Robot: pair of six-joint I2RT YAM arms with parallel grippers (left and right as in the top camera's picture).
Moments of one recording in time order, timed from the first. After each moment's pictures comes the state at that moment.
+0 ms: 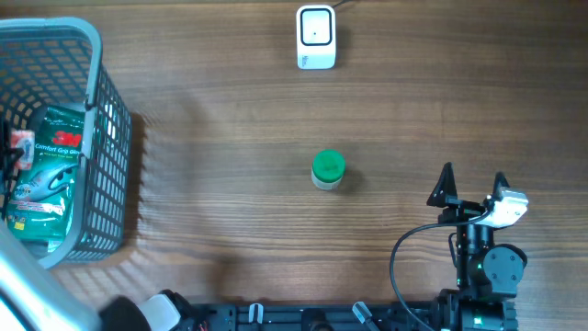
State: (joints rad) left arm 0.64 1.45 1.95 -1.49 -0.01 -0.94; right arm -0.11 0.01 0.01 0.00 0.02 0.17
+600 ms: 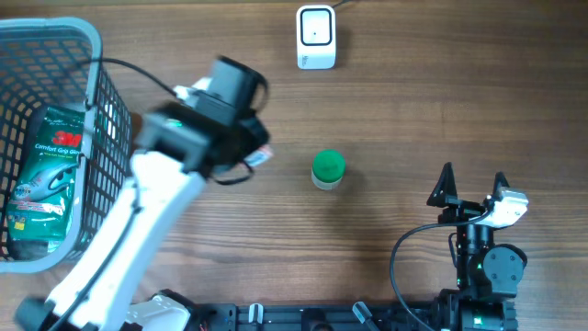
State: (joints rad) left arm -0.50 1.45 1.46 -1.16 -0.09 -1.05; right arm -0.11 0.01 0.01 0.00 0.02 0.17
